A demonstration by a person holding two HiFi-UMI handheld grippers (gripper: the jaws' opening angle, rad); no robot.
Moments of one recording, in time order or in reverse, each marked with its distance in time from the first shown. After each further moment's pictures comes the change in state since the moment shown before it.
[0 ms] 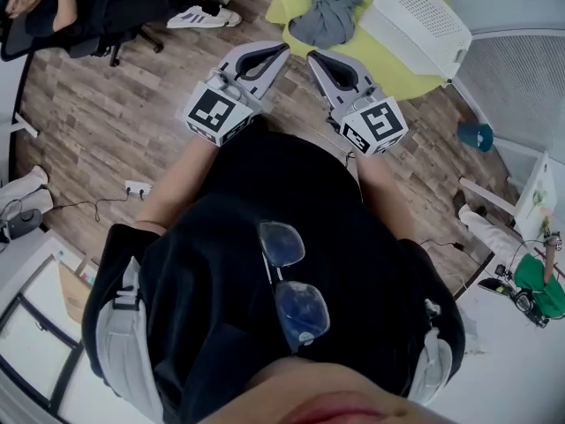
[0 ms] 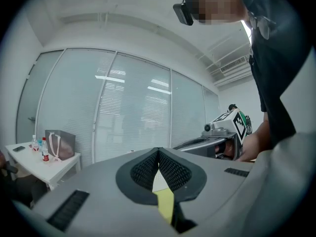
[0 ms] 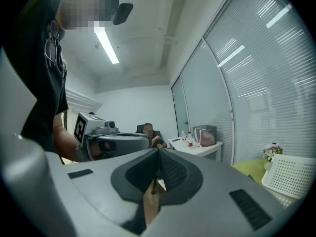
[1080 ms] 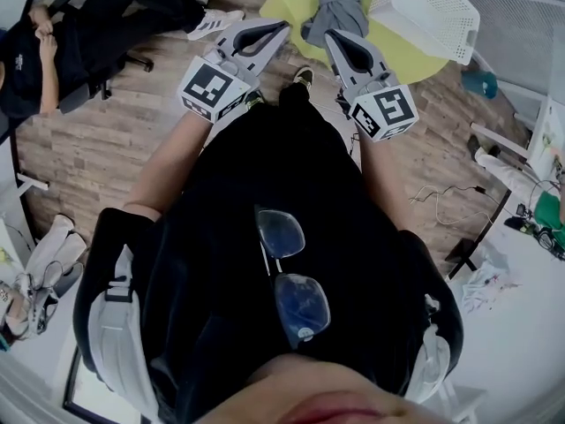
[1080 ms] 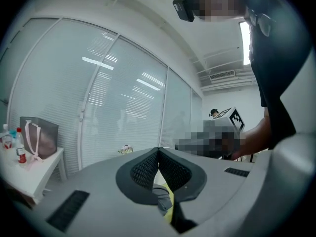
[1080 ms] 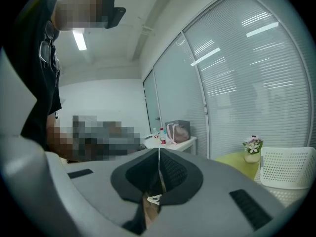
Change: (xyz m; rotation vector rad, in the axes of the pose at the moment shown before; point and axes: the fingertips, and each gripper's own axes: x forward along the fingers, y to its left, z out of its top) left arm 0.036 0.165 -0.025 -0.041 0.051 -0.295; right arm 0.122 -0.088 -0.002 0.102 0.051 -0.361
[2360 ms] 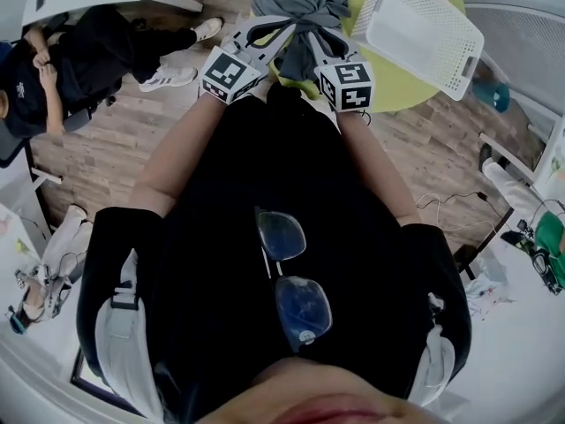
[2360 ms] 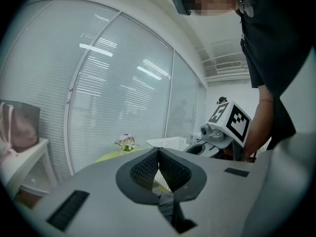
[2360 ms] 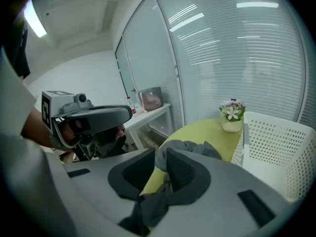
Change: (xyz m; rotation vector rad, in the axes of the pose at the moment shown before) left arm 0.200 0.076 -0.075 -0.011 0.093 -0.011; right arm 0.070 -0.204 -0.122 0.143 0.363 -0.171
